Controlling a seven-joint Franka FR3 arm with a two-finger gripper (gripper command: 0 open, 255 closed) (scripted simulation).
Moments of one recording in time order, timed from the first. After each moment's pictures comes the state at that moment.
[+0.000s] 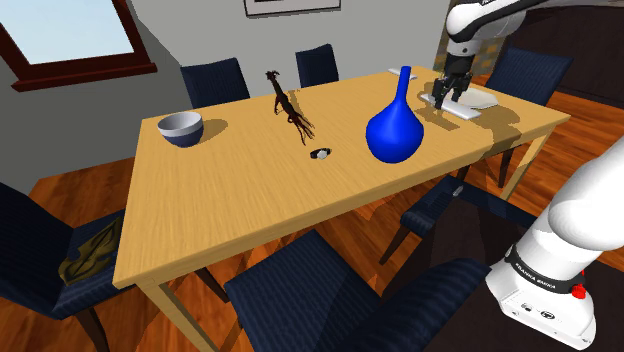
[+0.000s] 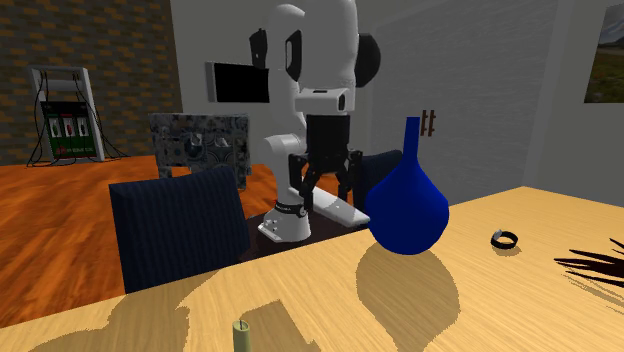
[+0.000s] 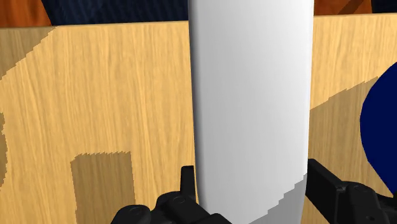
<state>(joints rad) -0.16 -0.18 -0.47 -2.16 -0.10 1.99 -0.22</state>
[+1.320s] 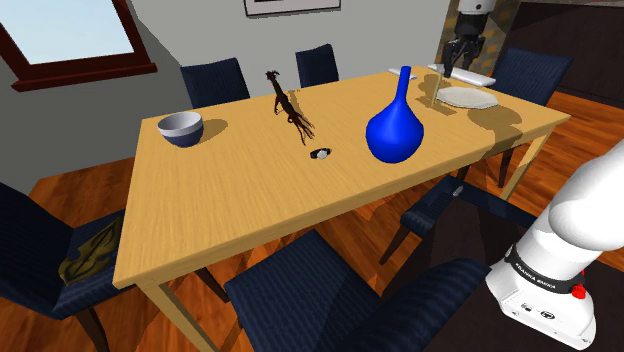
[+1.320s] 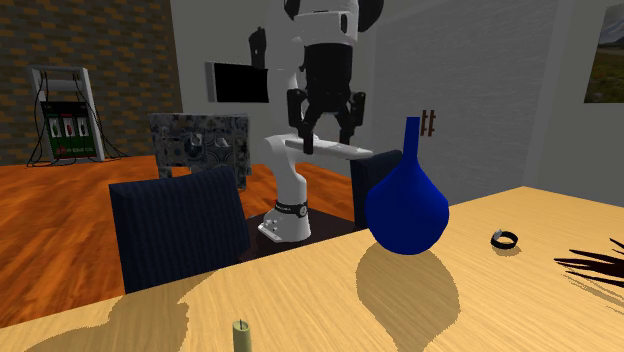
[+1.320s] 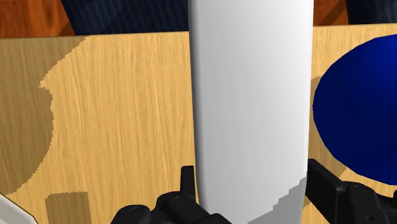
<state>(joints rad) -0.16 -0.20 -0.45 -1.92 -0.10 1.73 -0.22</state>
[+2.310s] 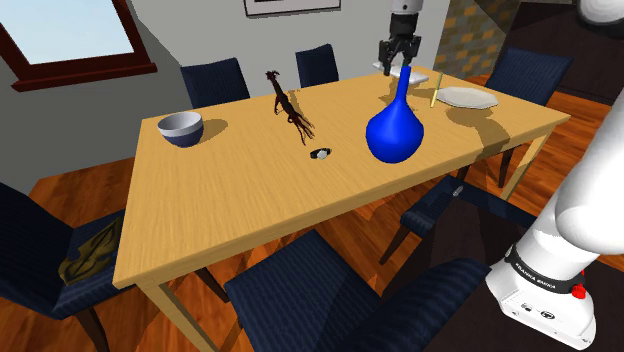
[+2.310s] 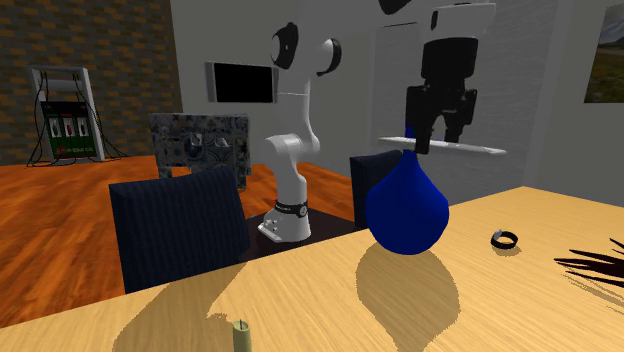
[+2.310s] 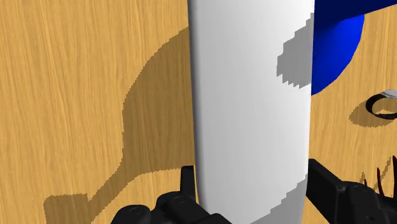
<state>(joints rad) -0.04 0.09 -0.33 -1.60 0.02 1.67 -0.01</state>
